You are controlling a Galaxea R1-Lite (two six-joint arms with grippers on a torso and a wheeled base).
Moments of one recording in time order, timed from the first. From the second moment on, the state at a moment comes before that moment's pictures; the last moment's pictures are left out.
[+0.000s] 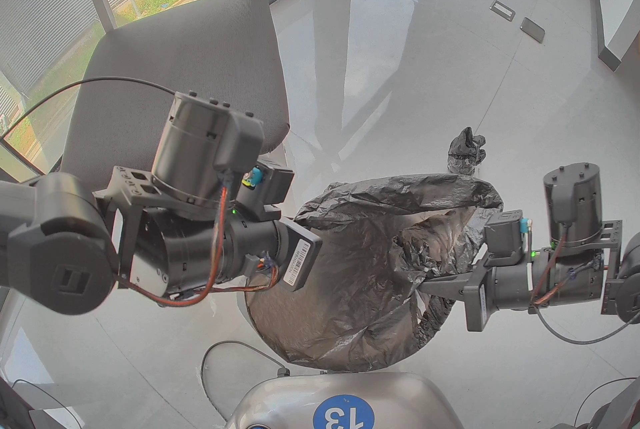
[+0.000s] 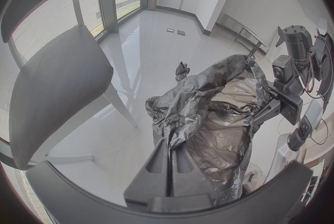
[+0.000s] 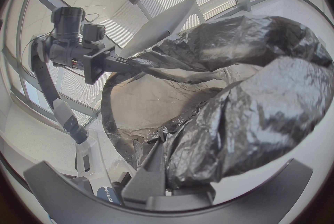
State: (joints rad) left arm -0.80 1.65 -1.10 0.01 0.21 0.05; right arm 0.61 1.56 -0.67 -0.34 0.28 0.05
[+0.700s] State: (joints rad) left arm -0.82 1.84 -1.16 0.00 0.20 0.06; right arm 0.57 1.78 -0.70 -0.37 0.30 0.06
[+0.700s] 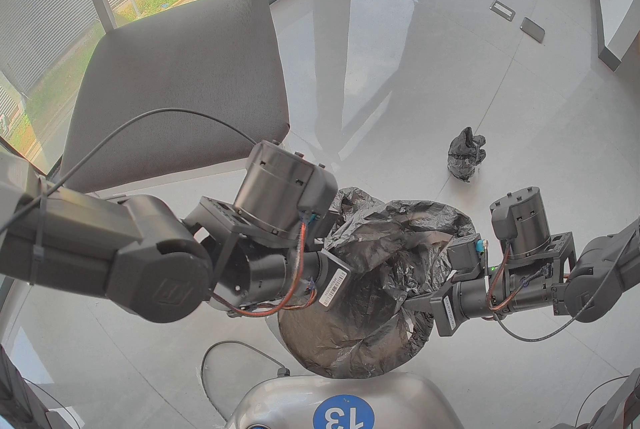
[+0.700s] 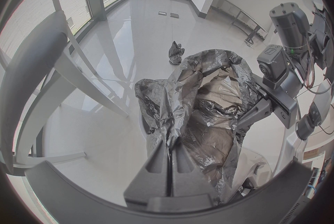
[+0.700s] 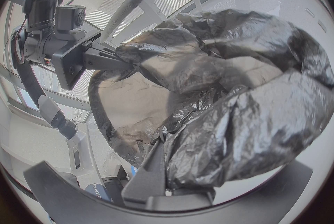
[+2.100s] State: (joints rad) left arm -0.71 2.11 -1.39 0.00 0.20 0.01; right arm 0.33 1.84 -0.60 -0.44 0.30 -0.15
